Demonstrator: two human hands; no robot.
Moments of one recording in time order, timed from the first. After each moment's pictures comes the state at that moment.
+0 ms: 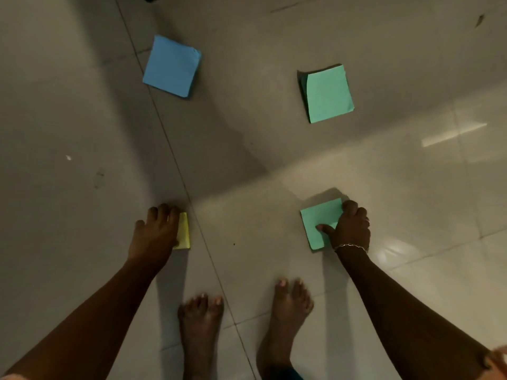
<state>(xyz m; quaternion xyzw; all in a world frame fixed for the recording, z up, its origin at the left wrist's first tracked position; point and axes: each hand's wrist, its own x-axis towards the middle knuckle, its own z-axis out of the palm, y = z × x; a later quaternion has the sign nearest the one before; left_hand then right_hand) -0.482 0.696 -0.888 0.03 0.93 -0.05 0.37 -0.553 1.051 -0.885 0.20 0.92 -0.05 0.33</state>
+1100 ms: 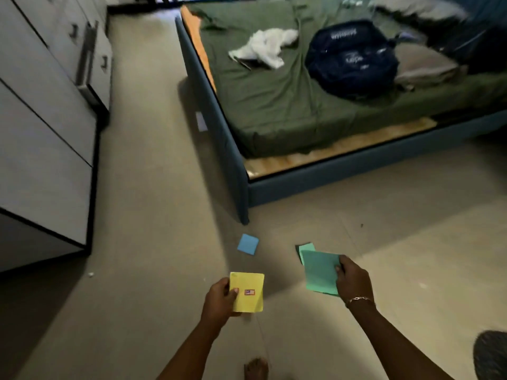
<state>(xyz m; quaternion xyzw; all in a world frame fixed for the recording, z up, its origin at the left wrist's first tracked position) -0.481 0.665 -0.340 -0.30 0.73 0.59 0.18 -0.559 0.924 -0.304 0.13 0.95 -0.27 0.11</state>
